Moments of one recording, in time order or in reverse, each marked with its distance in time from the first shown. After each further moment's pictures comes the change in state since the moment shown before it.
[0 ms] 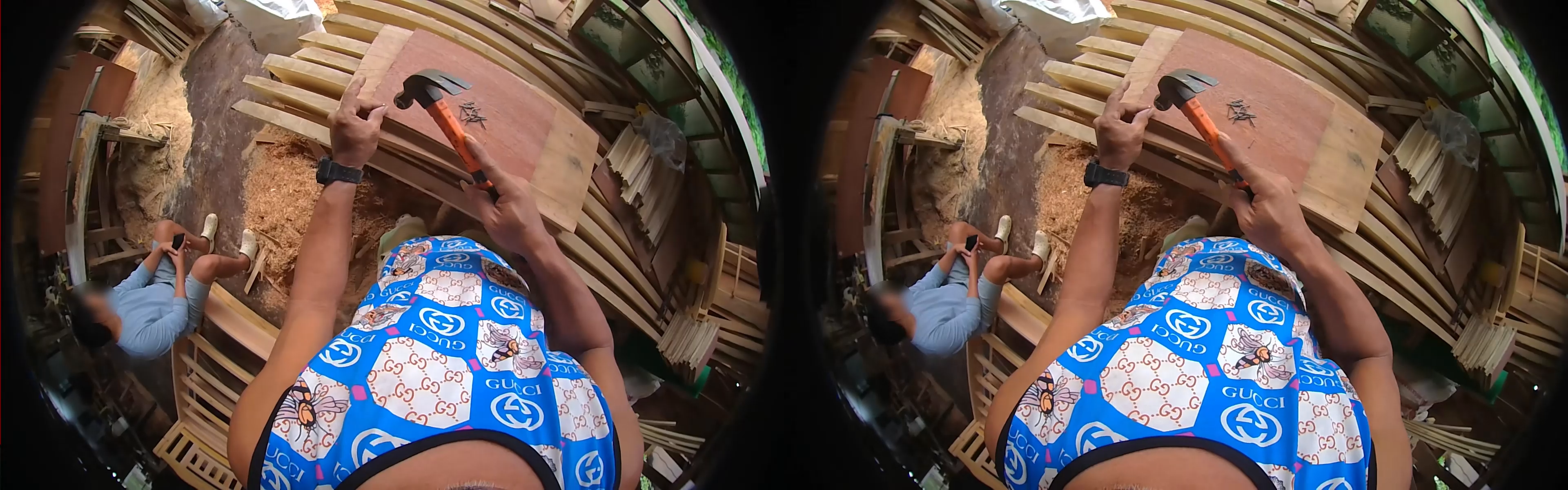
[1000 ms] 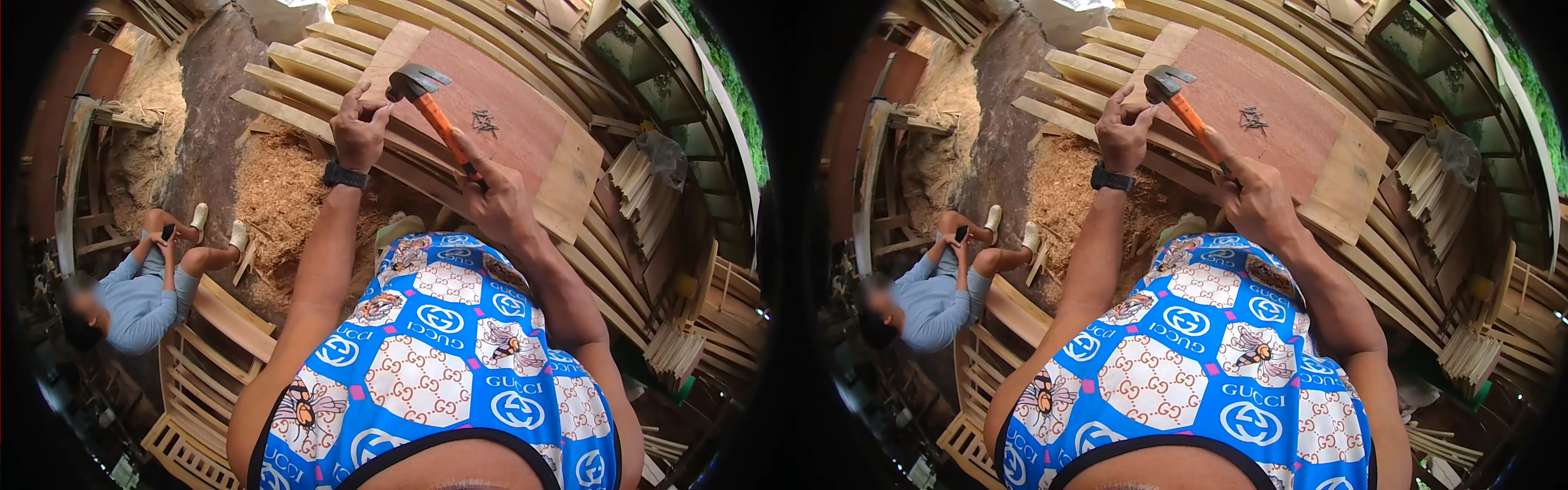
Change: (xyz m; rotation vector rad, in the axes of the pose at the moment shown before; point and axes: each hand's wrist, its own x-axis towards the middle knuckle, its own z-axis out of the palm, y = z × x) left_hand -0.020 0.005 0.020 -0.103 0.124 -0.033; right_hand 0.018 0.007 0.000 -0.072 -0.019 -0.072
